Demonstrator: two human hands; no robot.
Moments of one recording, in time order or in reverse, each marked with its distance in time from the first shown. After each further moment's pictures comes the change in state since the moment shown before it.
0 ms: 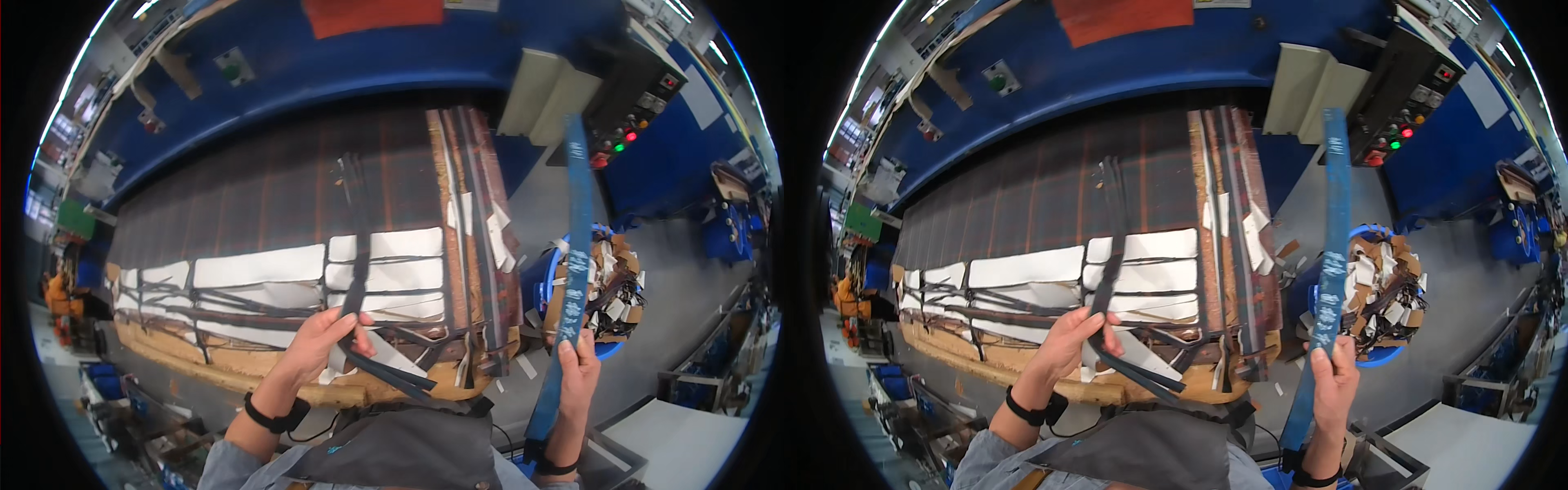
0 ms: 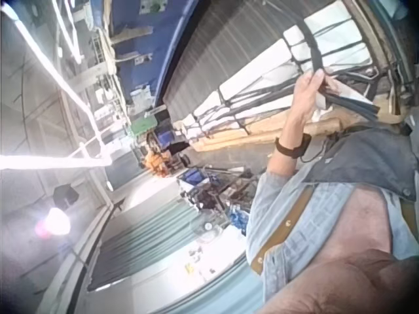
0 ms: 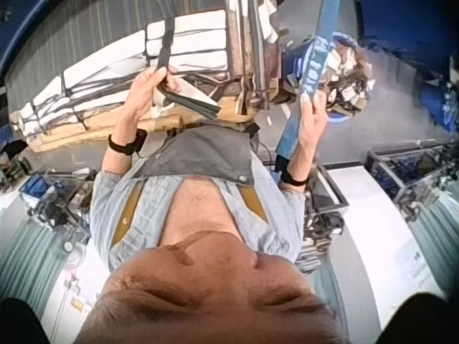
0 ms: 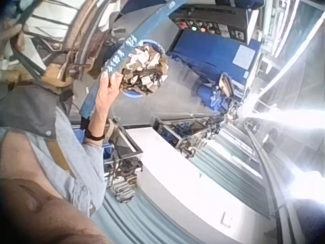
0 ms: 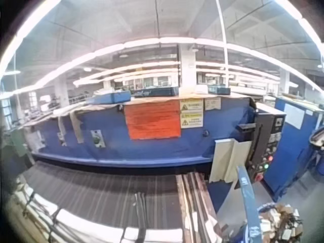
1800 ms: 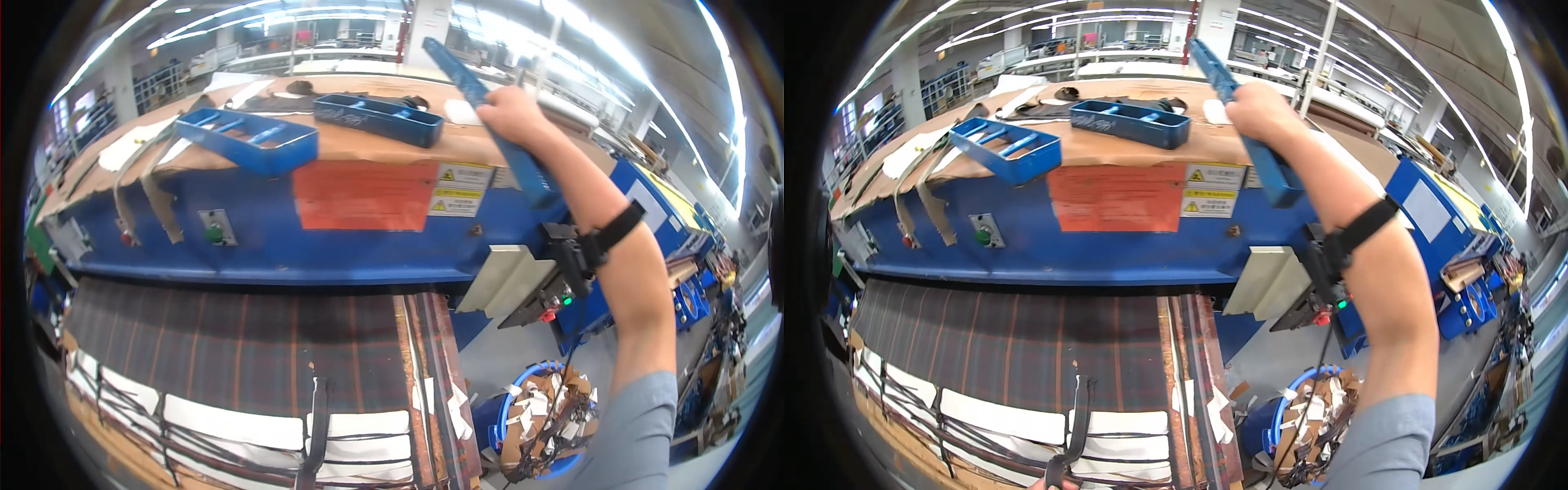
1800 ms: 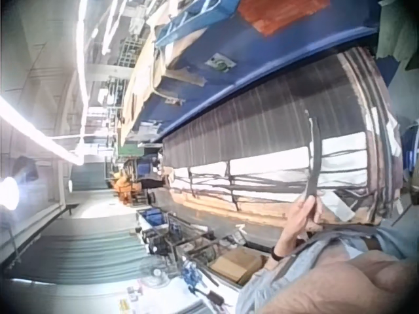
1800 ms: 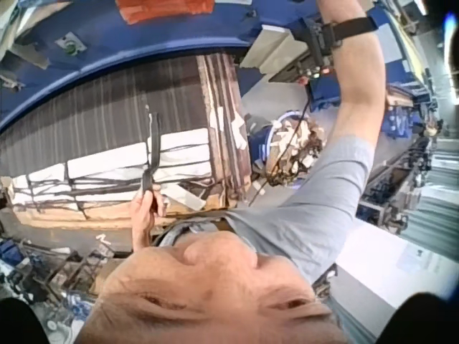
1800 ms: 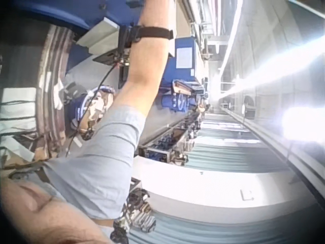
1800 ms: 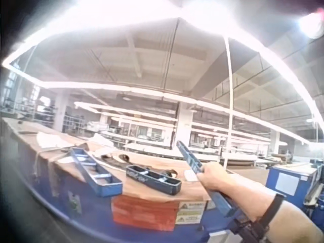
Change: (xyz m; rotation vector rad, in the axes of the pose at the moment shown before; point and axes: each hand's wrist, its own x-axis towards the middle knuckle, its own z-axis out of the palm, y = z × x) left_hand -0.048 0.030 0.026 -0.239 0.286 0.201; right_hand 0.525 -0.445 0.175 -1.096 0.003 -0.900
